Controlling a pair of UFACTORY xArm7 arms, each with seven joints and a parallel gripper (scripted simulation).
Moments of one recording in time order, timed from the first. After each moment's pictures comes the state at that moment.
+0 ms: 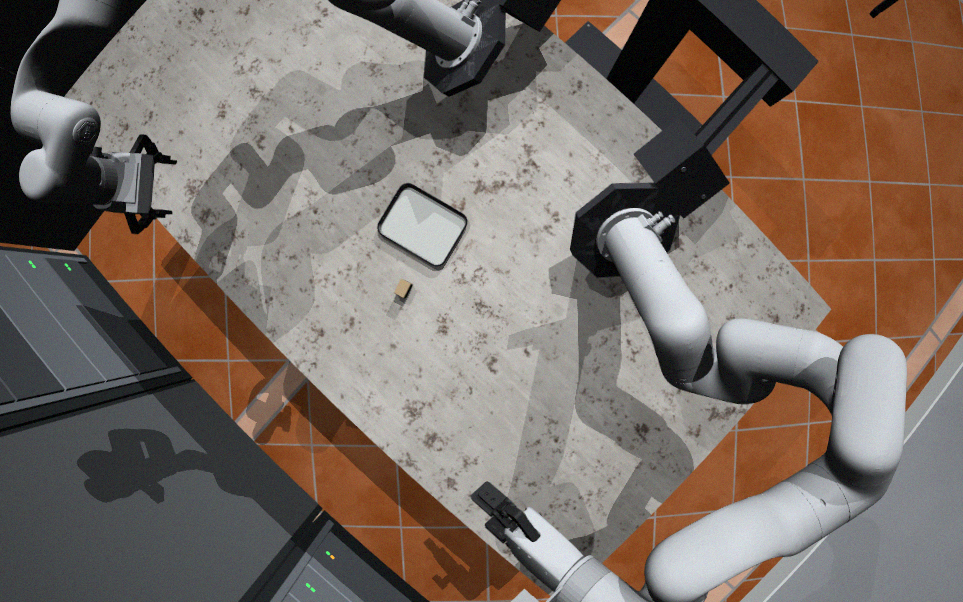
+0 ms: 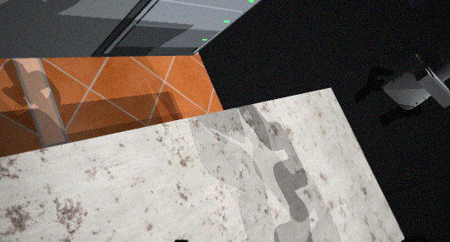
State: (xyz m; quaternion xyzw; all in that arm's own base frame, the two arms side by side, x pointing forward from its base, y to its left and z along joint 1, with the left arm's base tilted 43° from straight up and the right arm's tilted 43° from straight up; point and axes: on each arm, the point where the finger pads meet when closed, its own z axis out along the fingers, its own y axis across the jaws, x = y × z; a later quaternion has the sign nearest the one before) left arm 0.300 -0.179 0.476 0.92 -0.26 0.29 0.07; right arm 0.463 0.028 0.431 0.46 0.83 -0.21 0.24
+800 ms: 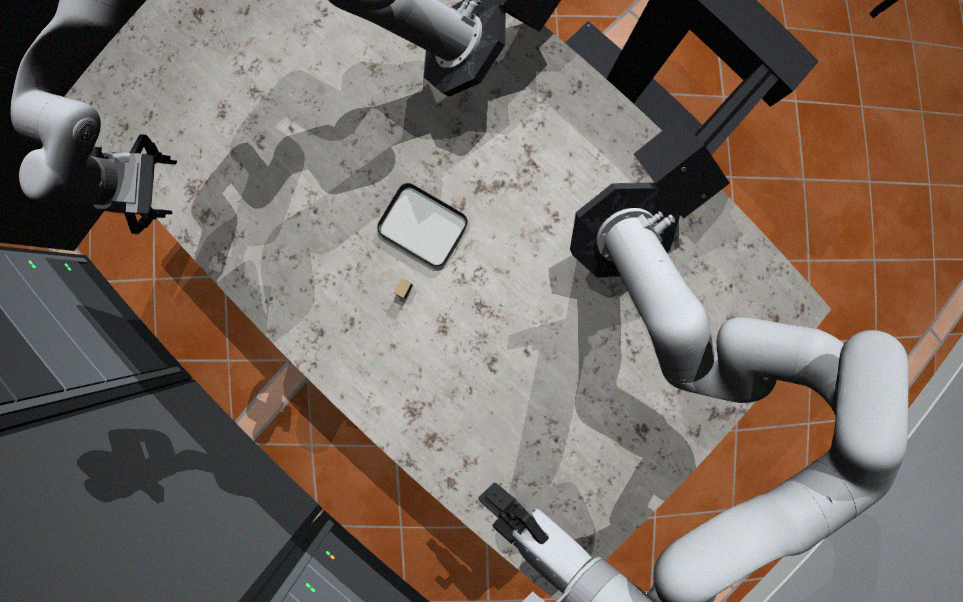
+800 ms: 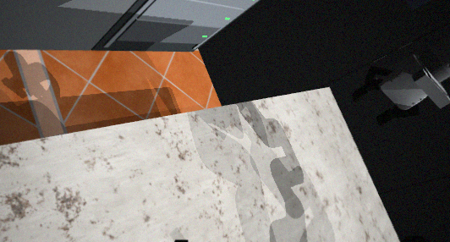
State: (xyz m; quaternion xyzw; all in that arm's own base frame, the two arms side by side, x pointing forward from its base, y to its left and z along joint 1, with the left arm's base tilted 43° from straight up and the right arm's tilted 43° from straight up) left arm 0.291 -0.173 0.479 0.92 -0.25 0.29 0.08; right arm 0.463 0.028 0.431 0.46 0.83 -0.21 0.24
